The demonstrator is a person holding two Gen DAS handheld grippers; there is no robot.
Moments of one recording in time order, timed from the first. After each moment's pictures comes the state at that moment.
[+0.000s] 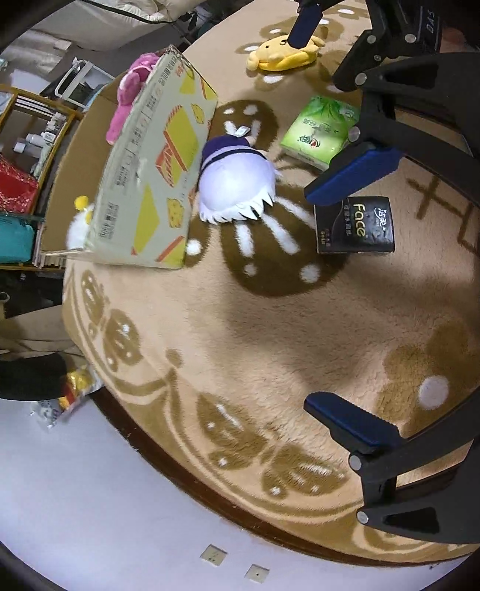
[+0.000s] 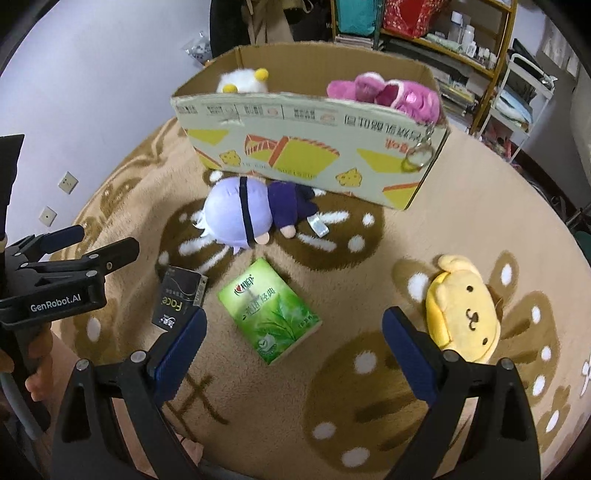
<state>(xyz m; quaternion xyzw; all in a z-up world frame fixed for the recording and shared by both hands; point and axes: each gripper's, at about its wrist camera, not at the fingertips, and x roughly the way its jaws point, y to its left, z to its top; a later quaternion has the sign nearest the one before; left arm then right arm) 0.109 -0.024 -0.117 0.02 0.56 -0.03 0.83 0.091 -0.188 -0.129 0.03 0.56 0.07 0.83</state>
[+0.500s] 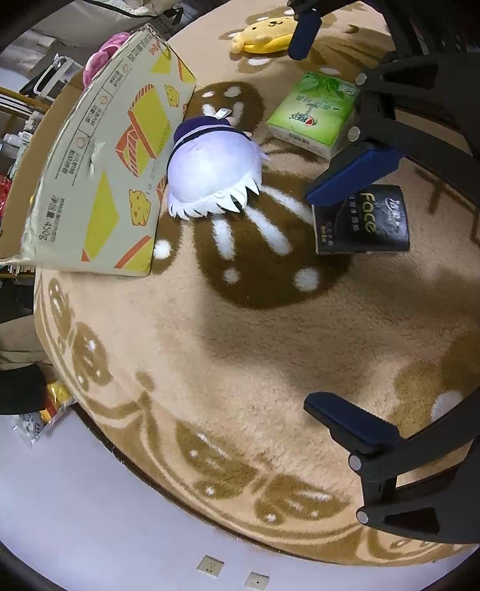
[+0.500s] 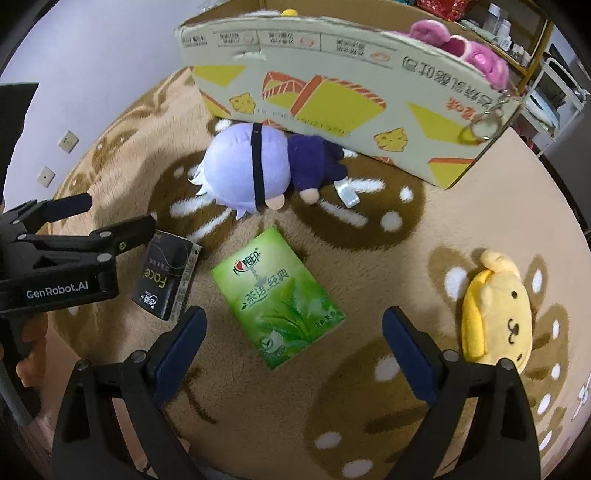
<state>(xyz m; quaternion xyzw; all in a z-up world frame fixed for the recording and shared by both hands) 0.126 -0.033 -0.156 0.03 0.59 -0.04 0.81 0.106 -0.167 -0.174 -0.01 0.60 0.10 0.79</state>
